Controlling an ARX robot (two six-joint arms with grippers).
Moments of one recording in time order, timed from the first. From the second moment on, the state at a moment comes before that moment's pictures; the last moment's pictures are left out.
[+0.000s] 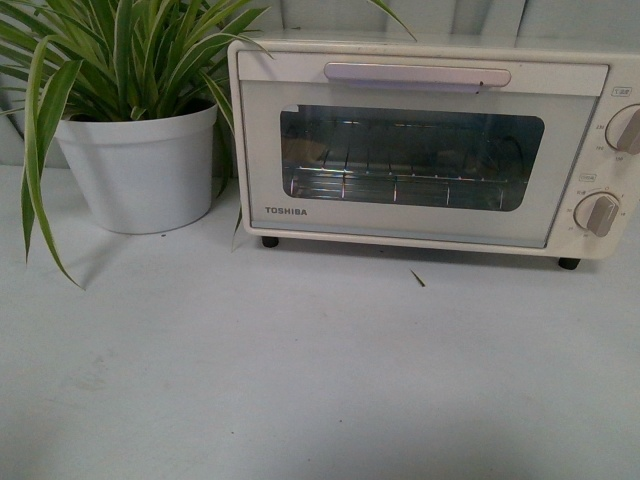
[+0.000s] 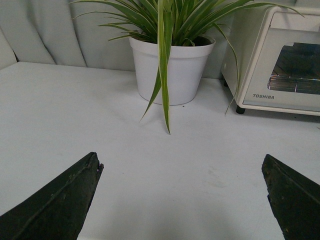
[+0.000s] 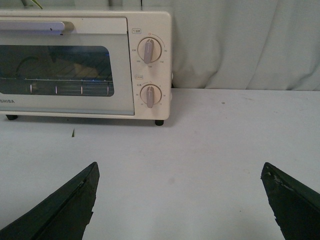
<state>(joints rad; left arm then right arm) 0.00 0.00 0.01 0.00 0.00 -0.01 0.00 0.00 0.01 -0.01 0.00 -0.01</state>
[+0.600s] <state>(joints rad) 0.00 0.00 0.01 0.00 0.00 -0.01 0.00 0.00 0.01 -0.01 0.00 -0.01</state>
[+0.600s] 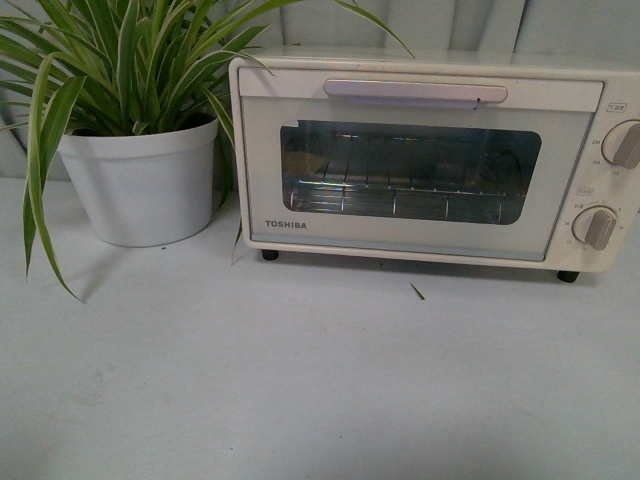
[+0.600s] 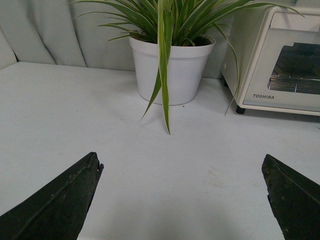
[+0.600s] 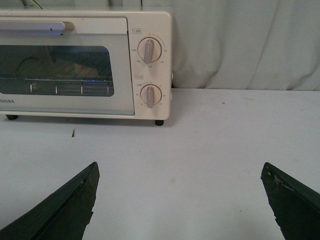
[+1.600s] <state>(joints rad) 0.00 0.00 0.01 0.00 0.00 -0.01 0.00 0.00 0.01 -0.01 0.00 -0.01</state>
